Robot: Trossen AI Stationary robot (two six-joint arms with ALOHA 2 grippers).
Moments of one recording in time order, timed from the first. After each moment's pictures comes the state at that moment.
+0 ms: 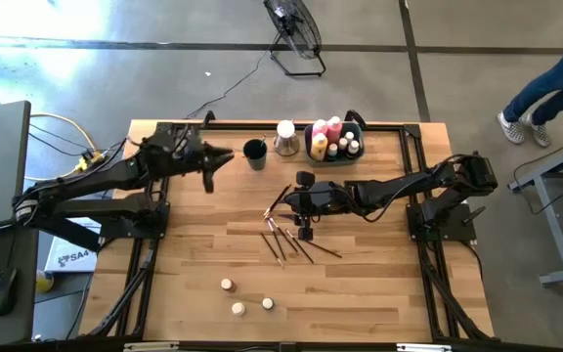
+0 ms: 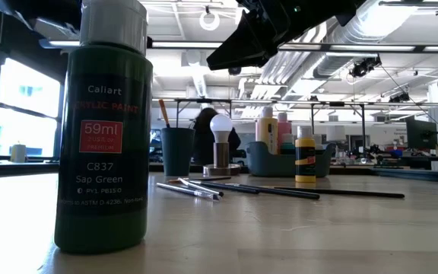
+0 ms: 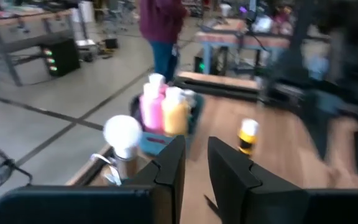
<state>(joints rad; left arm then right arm) 0.39 0.72 0.59 0.02 0.04 0.02 0.08 1.60 1.02 0.12 0.13 -0.08</state>
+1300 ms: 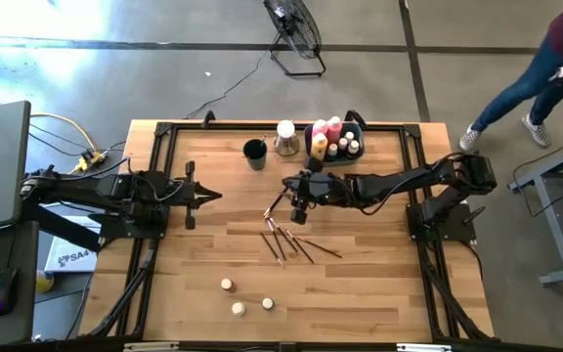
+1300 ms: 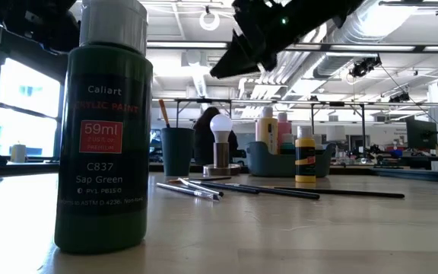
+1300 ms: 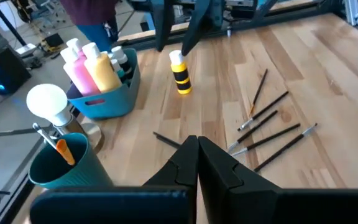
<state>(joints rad) -0.07 0.46 0.44 -0.25 -0.23 0.17 0.02 1.60 1.03 0.11 0.33 0.01</state>
